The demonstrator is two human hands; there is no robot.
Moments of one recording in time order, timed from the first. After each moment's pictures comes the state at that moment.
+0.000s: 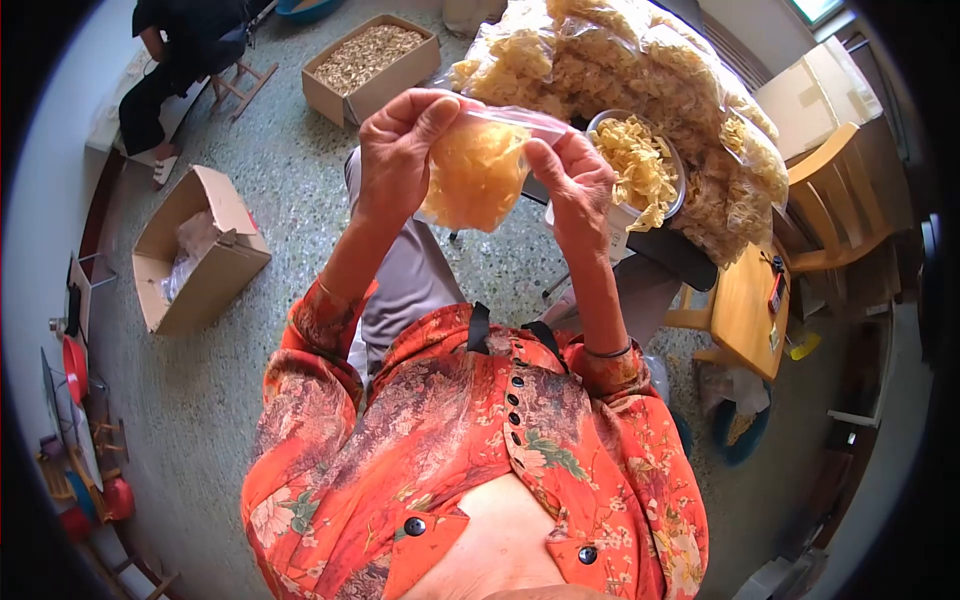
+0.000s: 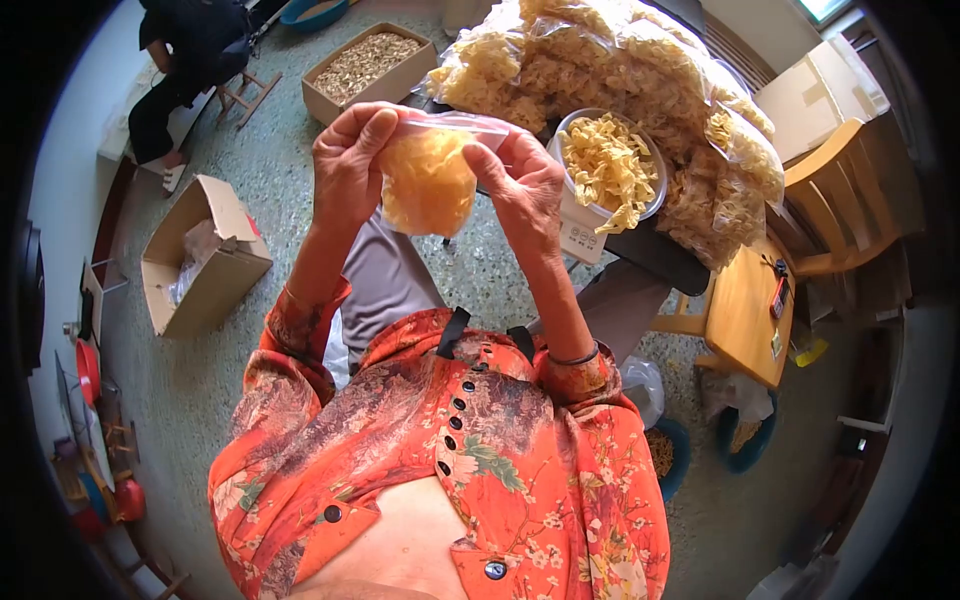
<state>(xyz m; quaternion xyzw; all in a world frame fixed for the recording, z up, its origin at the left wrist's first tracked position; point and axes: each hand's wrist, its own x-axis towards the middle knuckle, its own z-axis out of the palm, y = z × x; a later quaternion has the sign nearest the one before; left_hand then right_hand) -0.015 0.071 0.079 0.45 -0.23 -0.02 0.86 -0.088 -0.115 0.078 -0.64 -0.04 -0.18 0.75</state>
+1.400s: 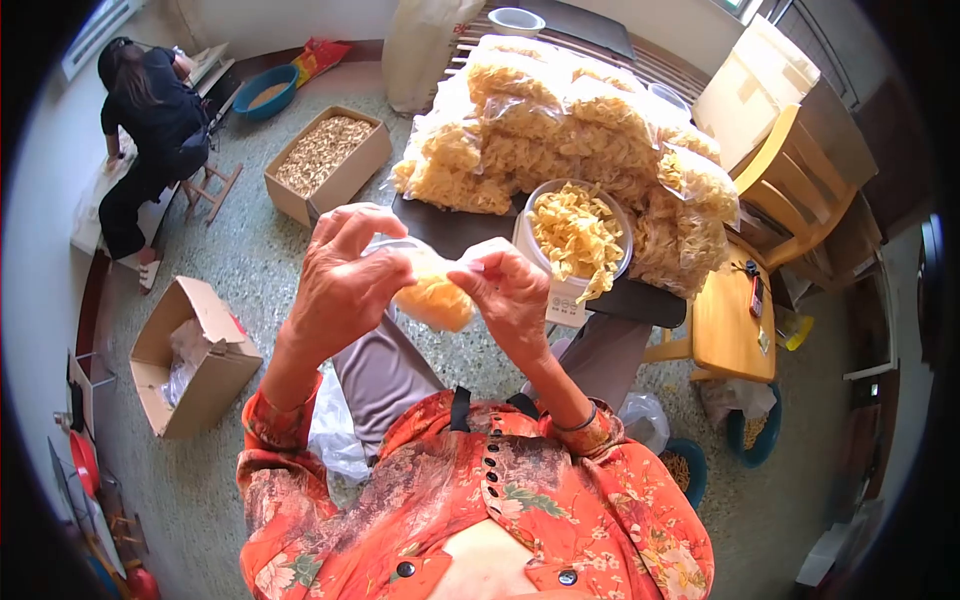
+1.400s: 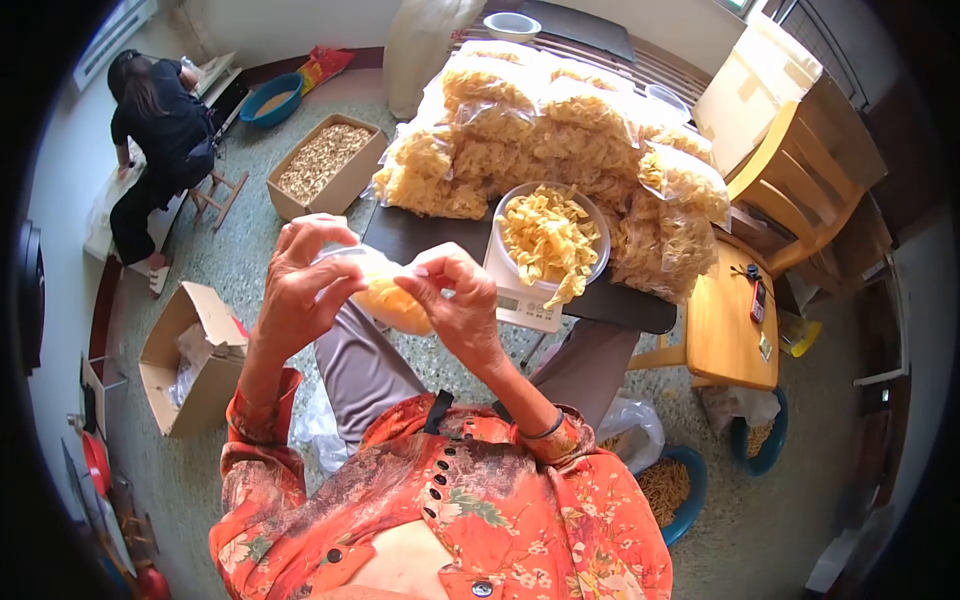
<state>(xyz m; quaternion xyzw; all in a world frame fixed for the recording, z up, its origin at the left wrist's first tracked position) -0.027 0.089 0.161 0.78 -0.49 0.25 0.30 -0.096 -0.103 0.078 -0.66 -0.06 -0.27 0.70</state>
